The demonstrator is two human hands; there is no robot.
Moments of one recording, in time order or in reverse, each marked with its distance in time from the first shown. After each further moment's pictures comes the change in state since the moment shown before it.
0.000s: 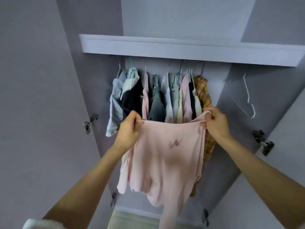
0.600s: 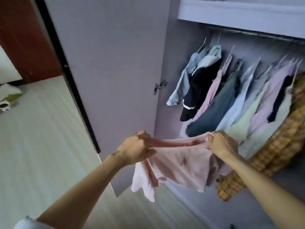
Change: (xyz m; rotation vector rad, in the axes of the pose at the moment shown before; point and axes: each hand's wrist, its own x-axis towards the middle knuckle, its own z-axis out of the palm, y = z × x) left_hand -0.204 -0.040 -0.062 0.799 -0.174 0.014; right_hand -0.094 0.007 0.114 -0.706 -0.605 -0.413
